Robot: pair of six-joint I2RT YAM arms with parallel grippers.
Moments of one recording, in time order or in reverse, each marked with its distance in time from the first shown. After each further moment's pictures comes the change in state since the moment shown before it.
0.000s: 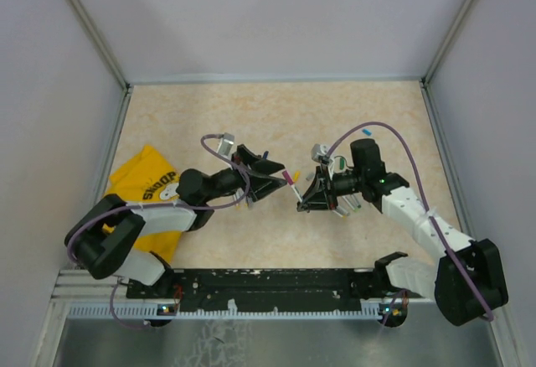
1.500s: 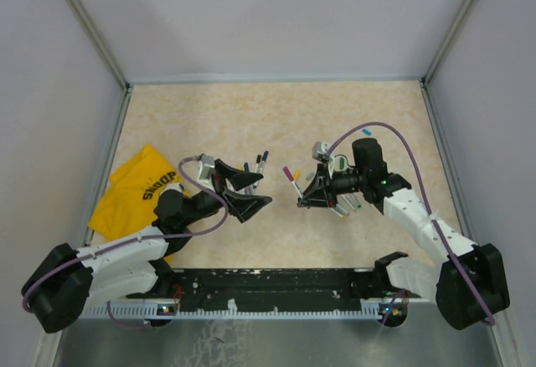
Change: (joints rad) left arm -0.061 -0.416 -0.187 -0.320 -0.178 0.224; right arm 0.000 -0.024 0.000 0.020 0.083 0.018
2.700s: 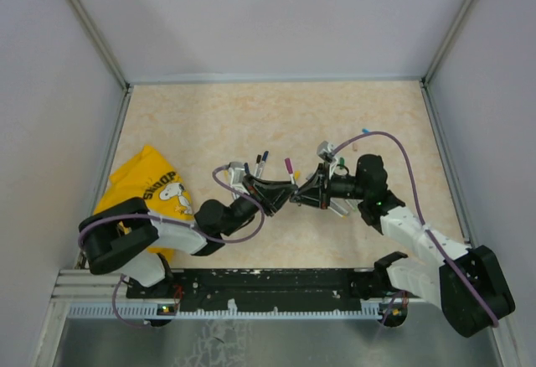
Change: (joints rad) left arm -0.311 0.519 0.104 0.415 -0.494 -0.070; right arm 0.062 -0.050 -0.252 0.682 0.148 0.533
